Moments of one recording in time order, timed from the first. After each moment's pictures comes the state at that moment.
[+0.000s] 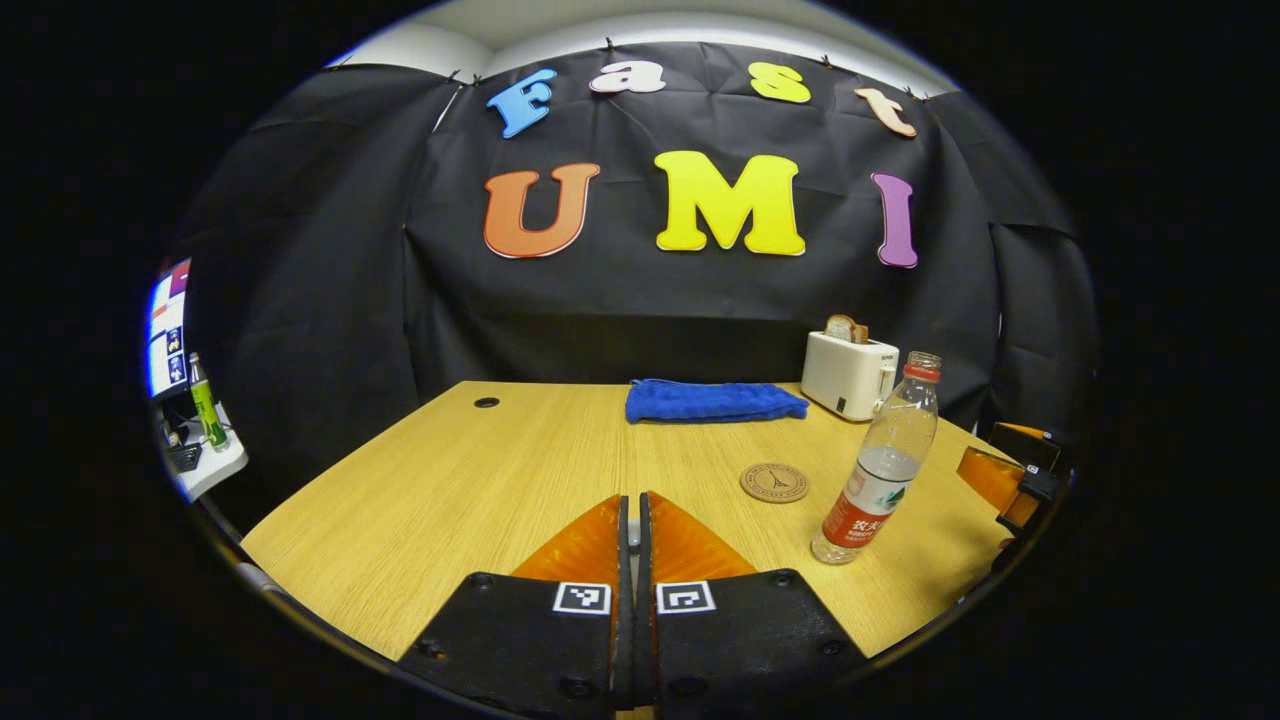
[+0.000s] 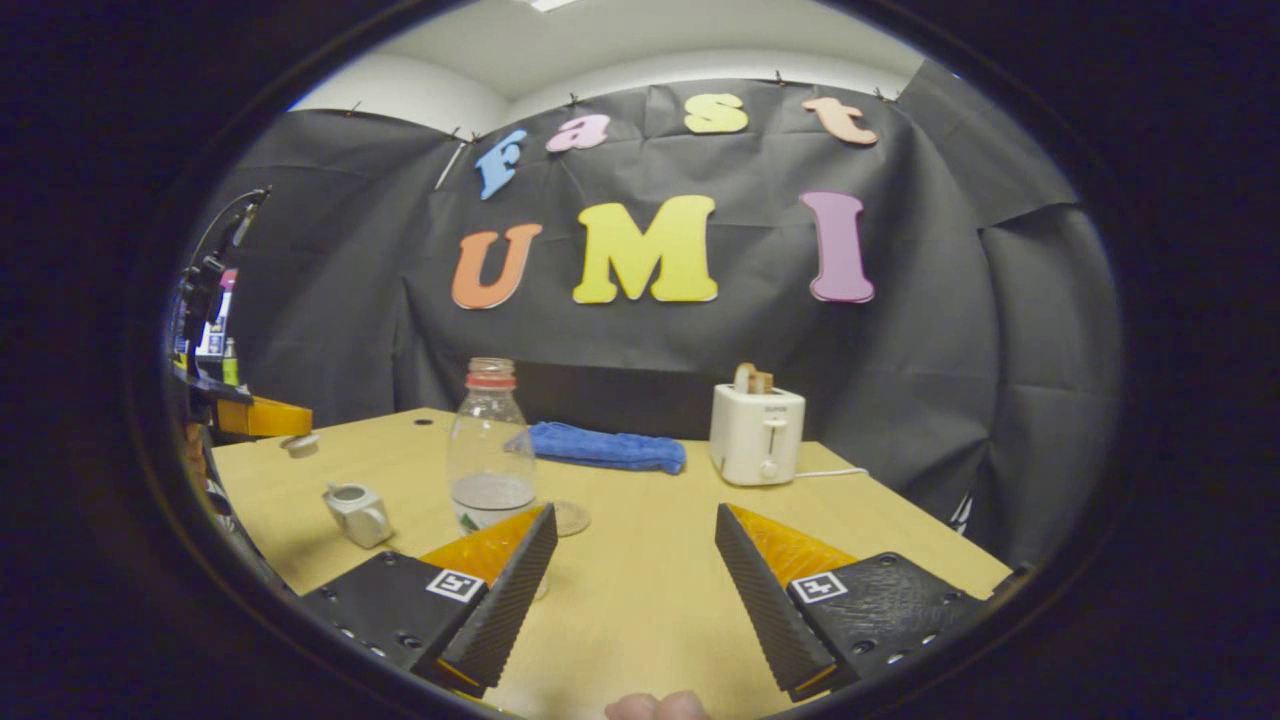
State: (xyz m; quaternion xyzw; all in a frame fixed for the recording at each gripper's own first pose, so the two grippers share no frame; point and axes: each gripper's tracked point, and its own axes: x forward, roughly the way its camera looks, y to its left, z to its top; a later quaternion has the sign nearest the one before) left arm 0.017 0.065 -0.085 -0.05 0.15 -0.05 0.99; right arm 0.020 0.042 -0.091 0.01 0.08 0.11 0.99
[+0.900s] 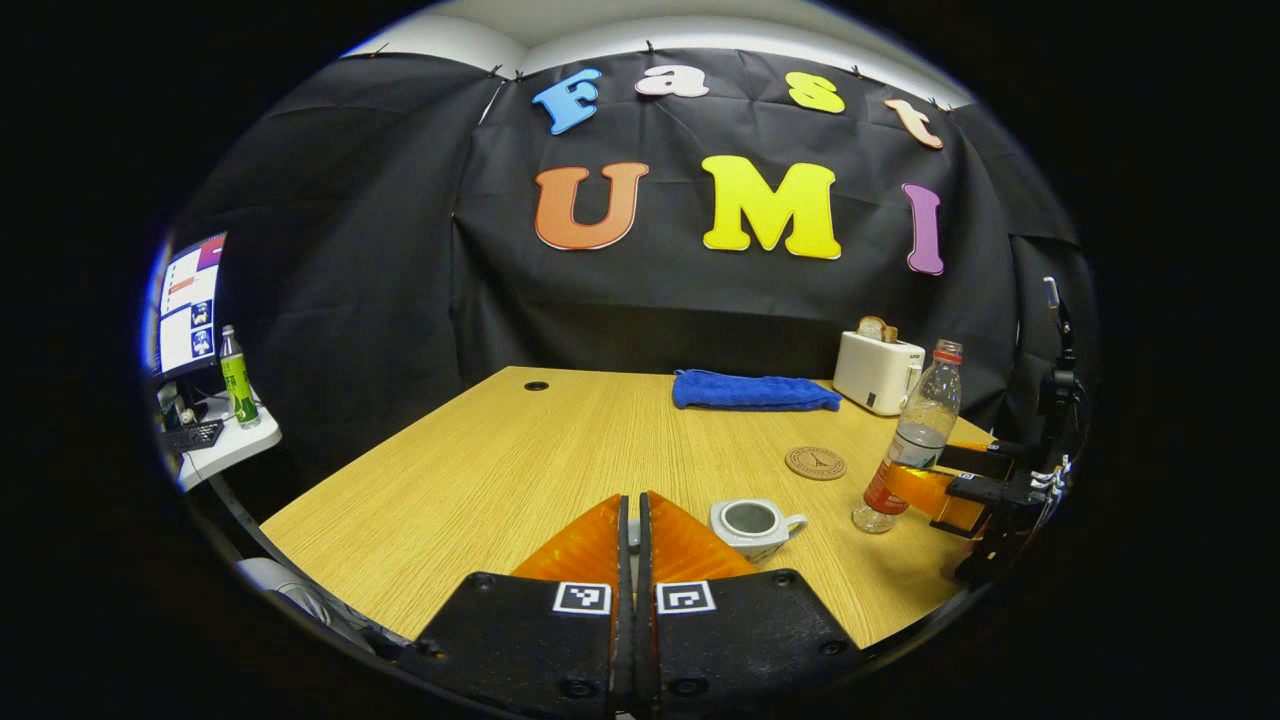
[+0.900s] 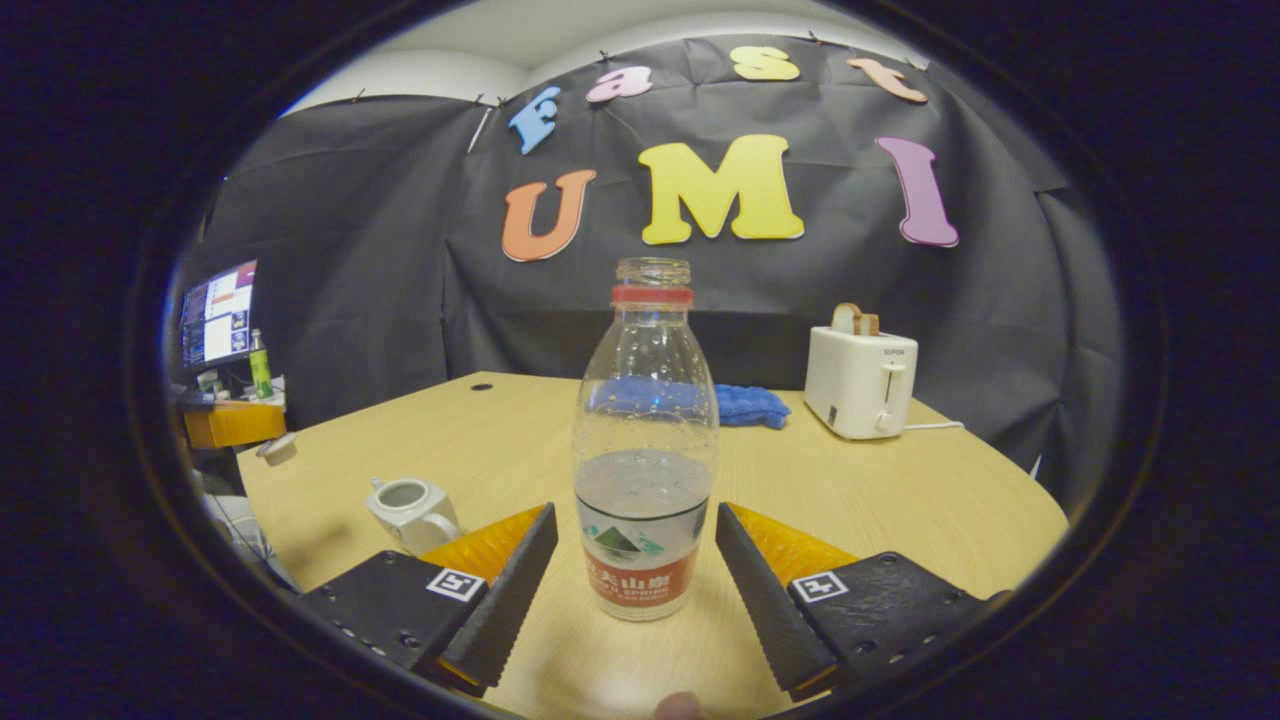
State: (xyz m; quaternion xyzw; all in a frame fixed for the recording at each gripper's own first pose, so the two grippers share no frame) left arm -0.015 0.116 -0.102 -0.07 0.16 -0.02 0.98; right arm 0.045 0.132 -0.129 0.02 0.16 0.16 0.97
